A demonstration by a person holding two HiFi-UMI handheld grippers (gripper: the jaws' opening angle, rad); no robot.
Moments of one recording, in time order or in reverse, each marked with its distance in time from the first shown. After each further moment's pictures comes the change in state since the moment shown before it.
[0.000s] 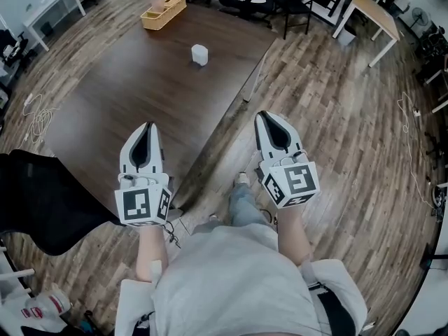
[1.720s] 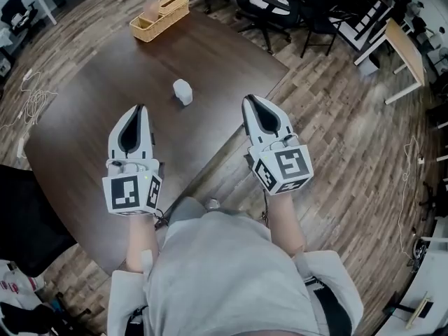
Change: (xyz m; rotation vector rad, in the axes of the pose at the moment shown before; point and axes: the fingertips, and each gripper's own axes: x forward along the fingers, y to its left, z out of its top) left arm 0.284 0.009 -0.024 0.019 -0.010 0.166; right arm 0.265 -0.179 -0.009 -0.001 0.022 0.237
